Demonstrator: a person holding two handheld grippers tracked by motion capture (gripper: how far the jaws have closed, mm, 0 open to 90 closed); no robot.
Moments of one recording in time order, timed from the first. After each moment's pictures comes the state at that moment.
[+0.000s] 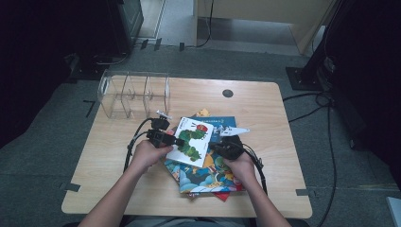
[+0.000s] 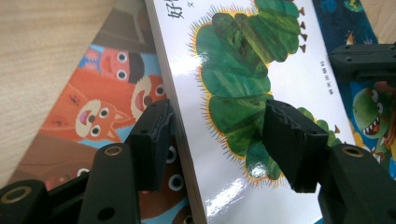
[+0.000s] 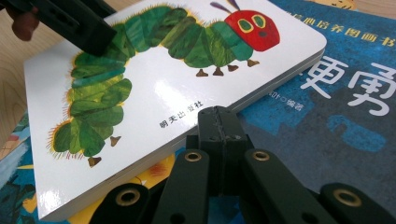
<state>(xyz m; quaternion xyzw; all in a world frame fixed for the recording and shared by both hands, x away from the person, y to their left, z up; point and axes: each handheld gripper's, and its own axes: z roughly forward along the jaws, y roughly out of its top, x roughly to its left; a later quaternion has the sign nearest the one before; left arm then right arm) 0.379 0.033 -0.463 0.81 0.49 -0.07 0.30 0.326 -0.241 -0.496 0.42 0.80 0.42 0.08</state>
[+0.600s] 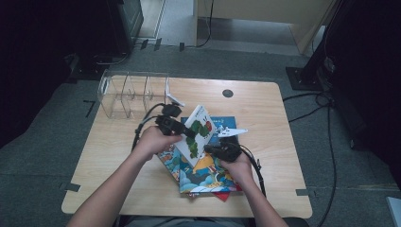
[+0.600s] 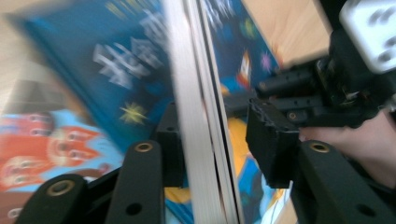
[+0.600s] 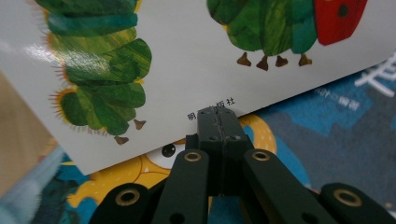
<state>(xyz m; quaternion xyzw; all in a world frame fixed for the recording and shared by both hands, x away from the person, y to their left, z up) 0.382 -0.015 -0.399 0.86 0.42 -0.09 0.29 0.322 -0.232 -0.497 0.41 0.80 0.44 0.04</state>
